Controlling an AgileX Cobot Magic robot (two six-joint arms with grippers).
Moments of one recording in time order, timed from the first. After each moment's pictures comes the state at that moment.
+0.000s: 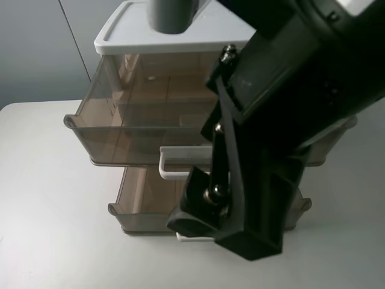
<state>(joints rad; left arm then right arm) -0.02 0.00 -0.51 0.10 1.09 -0.05 1.08 1.27 -1.11 0.17 1.02 -0.24</state>
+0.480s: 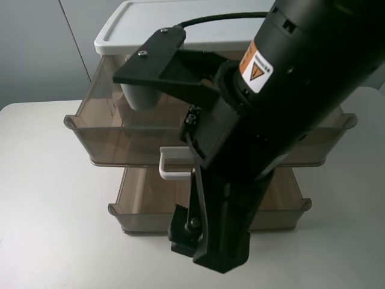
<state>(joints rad) -0.02 0.00 -0.51 0.10 1.09 -0.04 1.08 1.40 -1.11 0.14 1.04 -0.29</state>
